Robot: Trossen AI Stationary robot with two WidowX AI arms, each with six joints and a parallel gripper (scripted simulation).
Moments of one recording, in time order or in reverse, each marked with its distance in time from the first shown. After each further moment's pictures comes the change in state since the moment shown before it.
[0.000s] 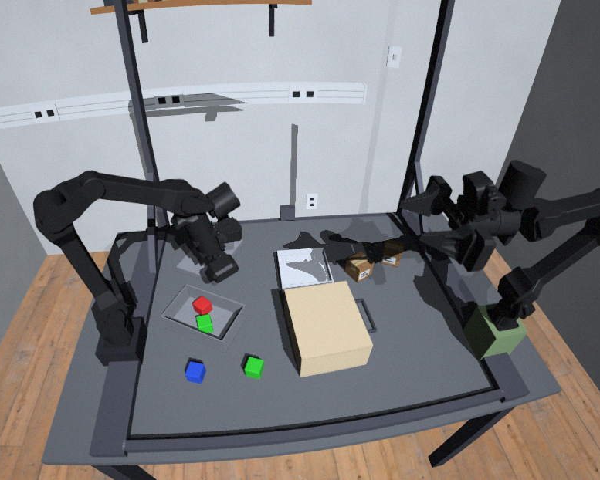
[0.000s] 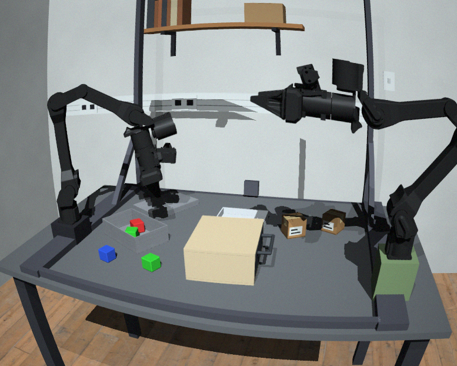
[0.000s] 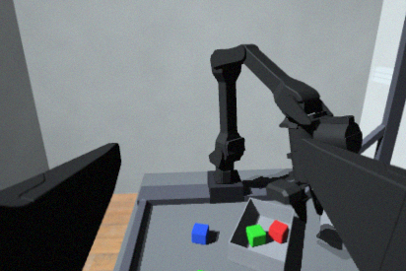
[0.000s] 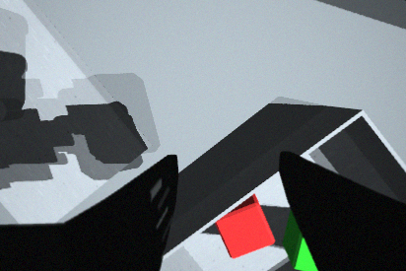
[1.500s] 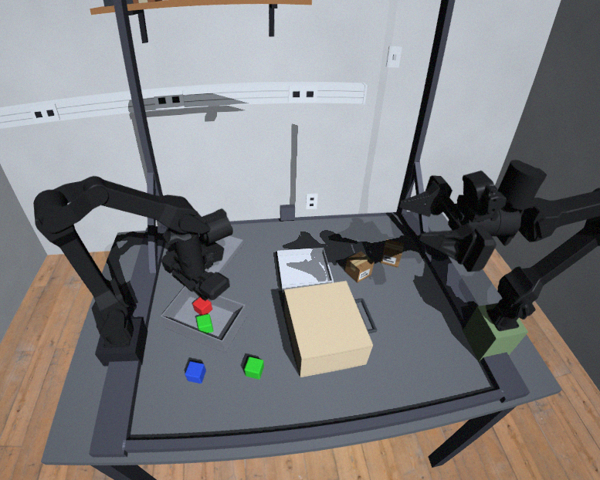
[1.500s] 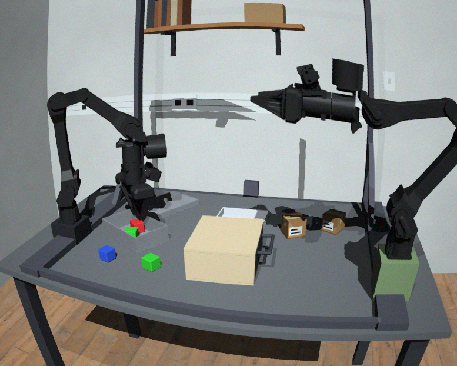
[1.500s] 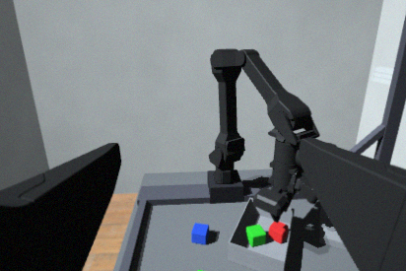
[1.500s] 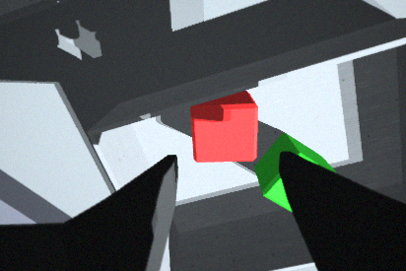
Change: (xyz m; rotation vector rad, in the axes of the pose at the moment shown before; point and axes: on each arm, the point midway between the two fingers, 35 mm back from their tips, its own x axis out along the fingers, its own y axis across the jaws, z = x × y) left arm 0.000 0.000 0.000 0.000 0.000 0.000; right arm 0.024 -0.013 -0.075 -0.383 0.255 0.019
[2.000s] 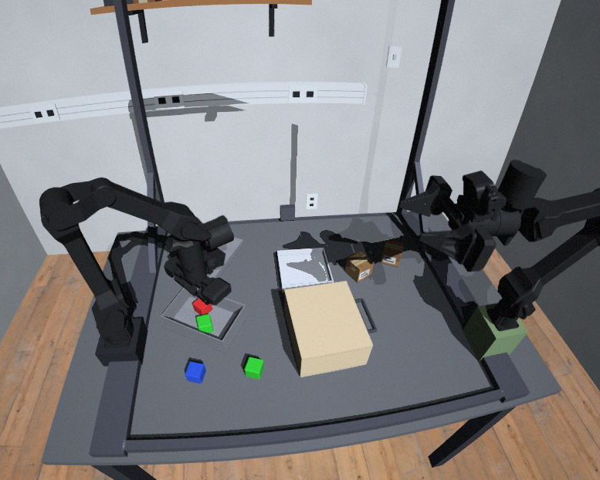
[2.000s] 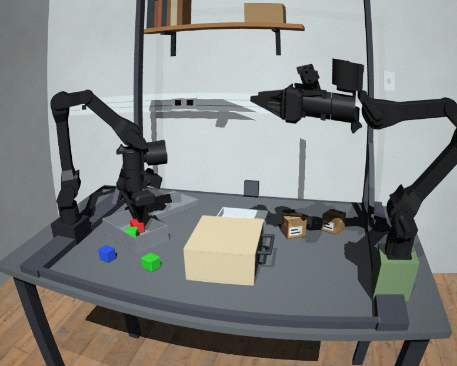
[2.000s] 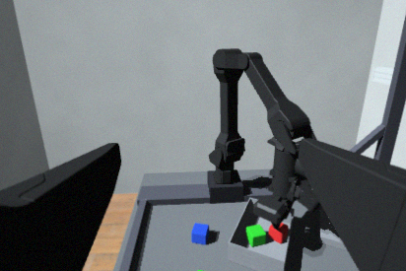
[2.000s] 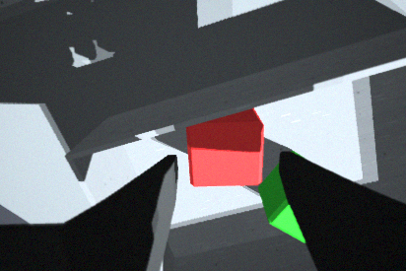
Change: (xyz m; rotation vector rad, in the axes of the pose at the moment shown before) left arm 0.000 0.000 0.000 0.000 0.000 0.000; right arm 0.020 -0.001 0.002 -0.001 -0.010 -0.003
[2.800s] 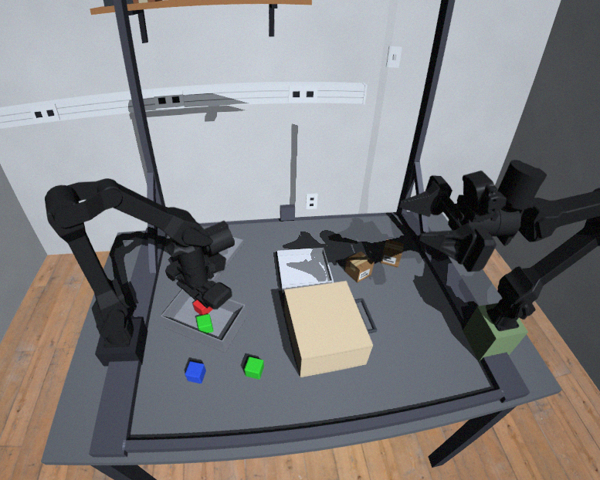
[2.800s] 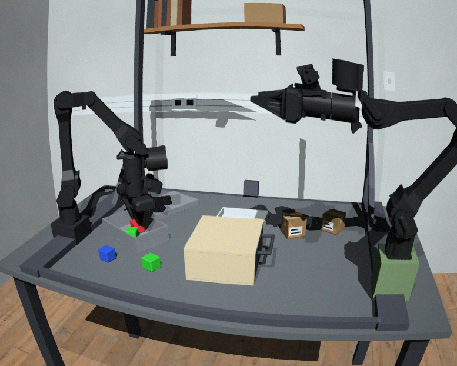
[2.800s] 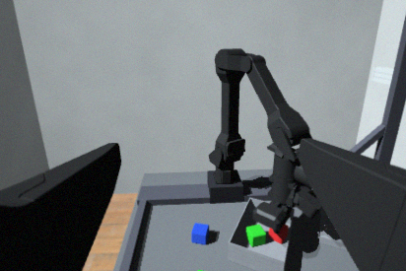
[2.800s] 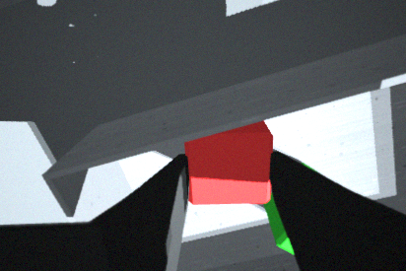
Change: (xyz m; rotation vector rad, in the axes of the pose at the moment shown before) left arm 0.000 0.000 0.000 0.000 0.000 0.000; right arm 0.016 0.000 -0.001 -0.001 0.004 0.001
